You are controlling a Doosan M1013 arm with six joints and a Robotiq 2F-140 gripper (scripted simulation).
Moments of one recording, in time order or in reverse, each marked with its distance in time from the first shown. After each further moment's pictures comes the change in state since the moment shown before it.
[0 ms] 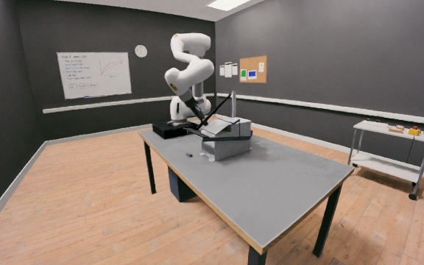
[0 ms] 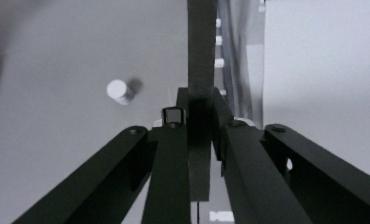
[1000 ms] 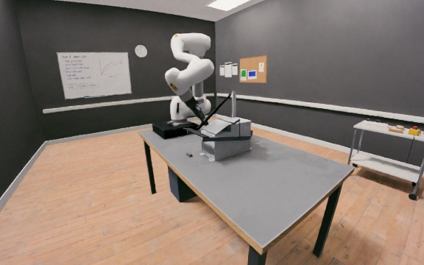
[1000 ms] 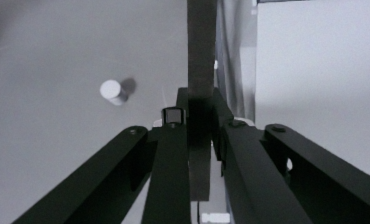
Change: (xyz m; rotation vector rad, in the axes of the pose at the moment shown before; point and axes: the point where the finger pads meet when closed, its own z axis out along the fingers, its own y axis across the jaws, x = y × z) arm 0.001 0.005 0.001 -0.018 0.000 -0.013
